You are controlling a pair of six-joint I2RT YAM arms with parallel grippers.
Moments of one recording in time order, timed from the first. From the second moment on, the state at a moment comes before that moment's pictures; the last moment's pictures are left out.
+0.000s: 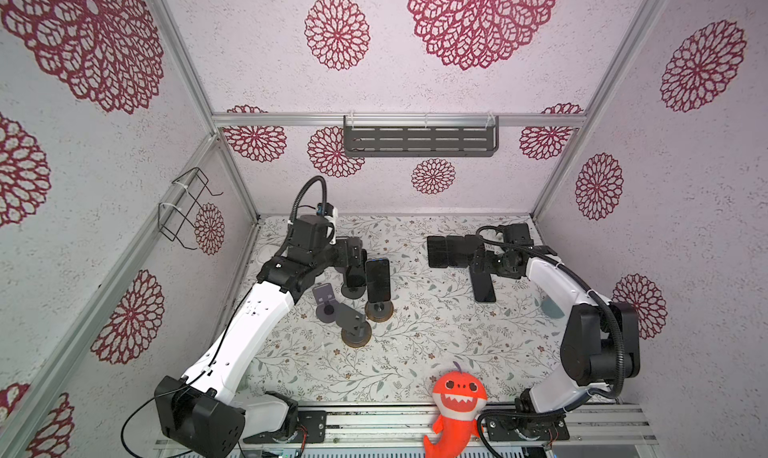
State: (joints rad) left arm -0.42 1.29 1.28 -0.54 -0.03 -0.27; right arm 0.09 1.62 1.22 -0.58 -0.09 0.22
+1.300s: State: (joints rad) left arm -0.68 1.55 1.24 -0.44 -0.35 -0.50; right arm 0.09 1.54 1.09 -0.51 -0.23 0.24
